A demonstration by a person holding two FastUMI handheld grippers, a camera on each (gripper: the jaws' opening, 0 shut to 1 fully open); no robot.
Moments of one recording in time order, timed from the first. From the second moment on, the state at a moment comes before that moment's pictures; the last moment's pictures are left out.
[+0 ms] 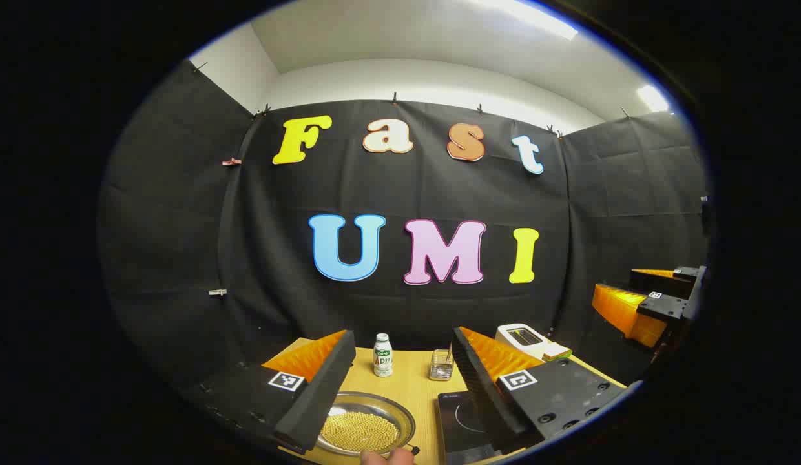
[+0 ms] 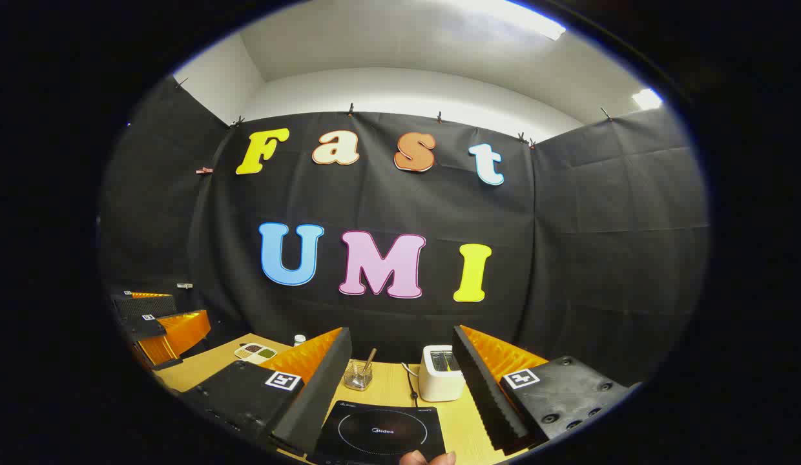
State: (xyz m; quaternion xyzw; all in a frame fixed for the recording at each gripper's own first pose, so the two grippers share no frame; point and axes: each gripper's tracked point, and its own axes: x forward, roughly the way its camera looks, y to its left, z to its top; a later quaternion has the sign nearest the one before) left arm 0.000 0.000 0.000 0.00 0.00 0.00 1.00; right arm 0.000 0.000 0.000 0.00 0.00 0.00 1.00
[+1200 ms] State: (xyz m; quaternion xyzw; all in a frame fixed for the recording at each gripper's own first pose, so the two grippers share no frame) left arm -0.021 0.012 0.010 0.03 -0.01 -0.01 1.00; right arm -0.009 -0.012 0.007 -0.02 -0.01 -0.01 1.00
